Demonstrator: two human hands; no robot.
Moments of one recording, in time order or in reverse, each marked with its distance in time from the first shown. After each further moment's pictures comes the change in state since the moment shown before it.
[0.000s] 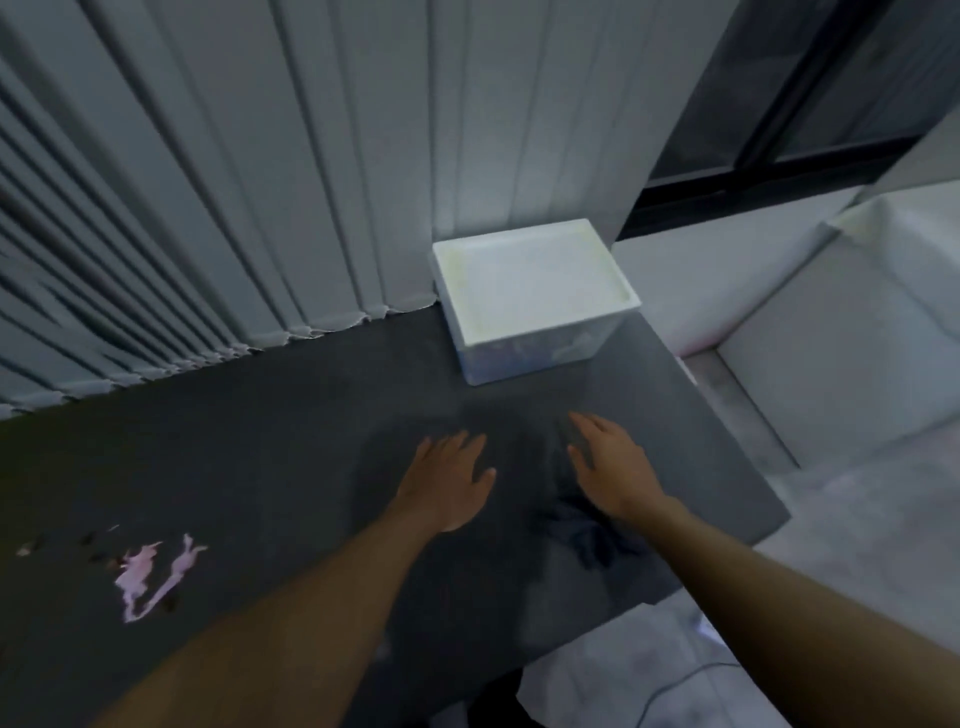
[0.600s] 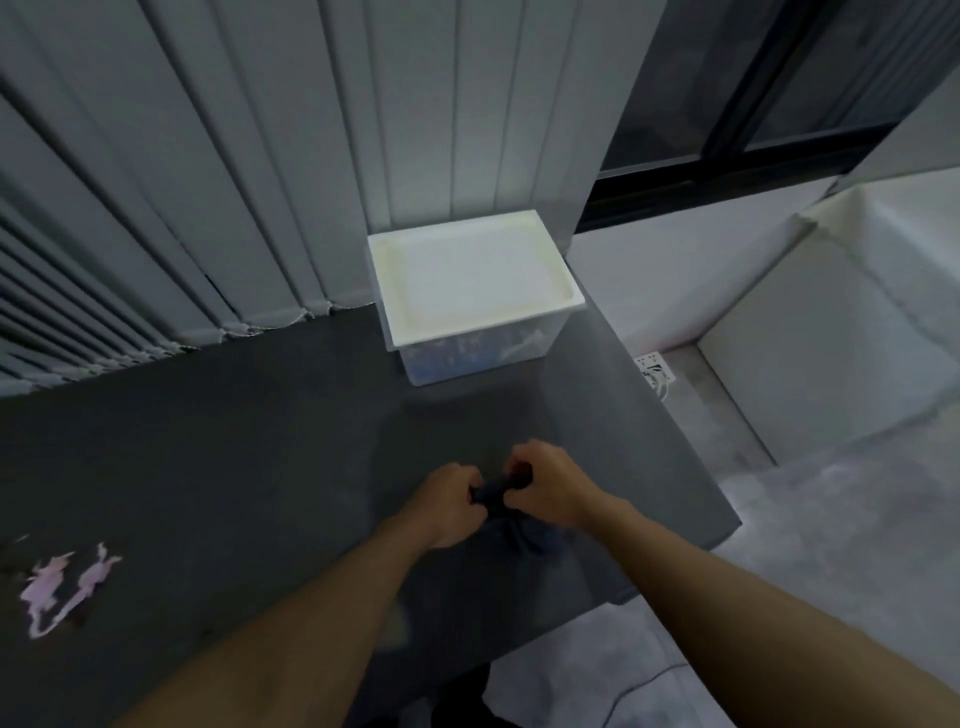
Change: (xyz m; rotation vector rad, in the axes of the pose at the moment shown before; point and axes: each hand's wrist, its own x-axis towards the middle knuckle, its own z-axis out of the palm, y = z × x) left_hand 0.035 0.069 0.045 -0.340 -0.116 -0.030; right_hand 0.009 0.027 -0.010 0.173 -0.273 -0.145
